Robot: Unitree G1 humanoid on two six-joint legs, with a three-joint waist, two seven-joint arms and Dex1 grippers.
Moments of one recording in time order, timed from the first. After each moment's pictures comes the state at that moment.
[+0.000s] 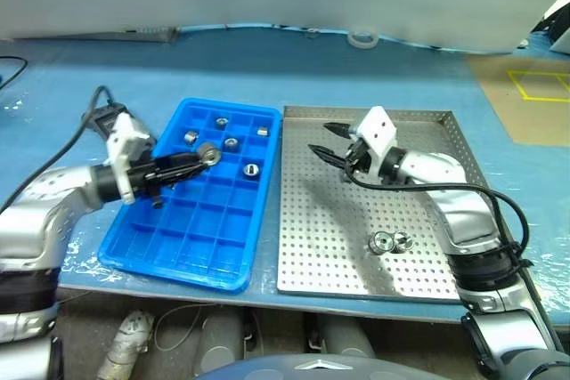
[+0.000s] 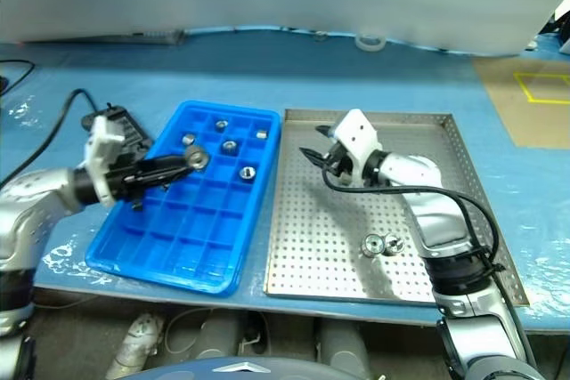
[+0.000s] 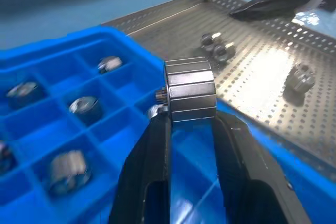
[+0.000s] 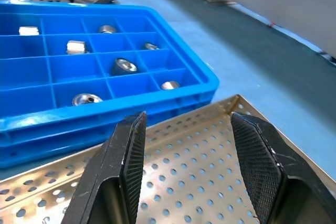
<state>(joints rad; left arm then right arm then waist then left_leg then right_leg) -0.17 0.77 0.29 -0.16 -0.58 0.58 -1.10 -0.46 -0.50 0.14 -0.19 0.17 0.41 0.72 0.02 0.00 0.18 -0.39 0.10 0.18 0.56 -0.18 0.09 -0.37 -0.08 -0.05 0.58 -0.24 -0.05</state>
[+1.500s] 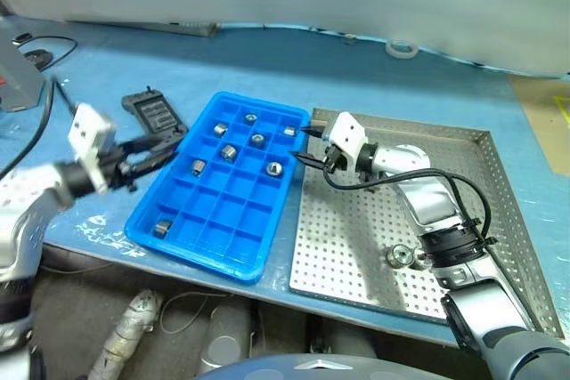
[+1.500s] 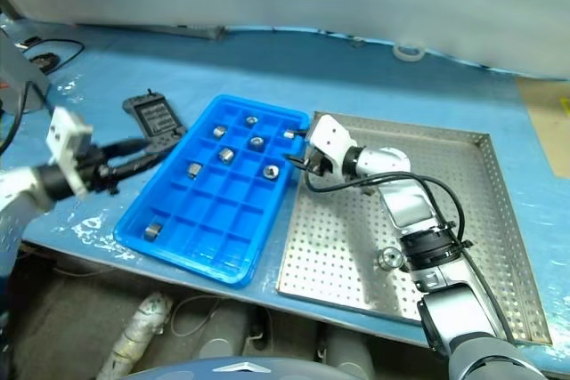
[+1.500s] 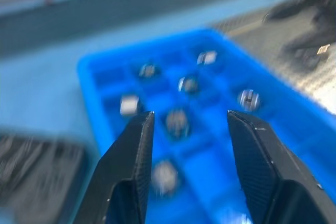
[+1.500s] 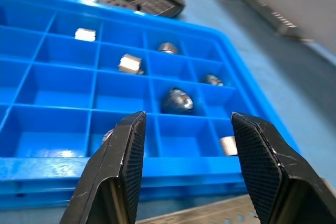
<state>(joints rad) -0.36 0.75 0.26 -0.09 -0.55 0.53 -0.95 -0.58 -0.44 0.18 0.07 0.07 0.19 0.77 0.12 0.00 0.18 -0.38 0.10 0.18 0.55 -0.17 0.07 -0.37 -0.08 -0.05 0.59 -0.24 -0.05</state>
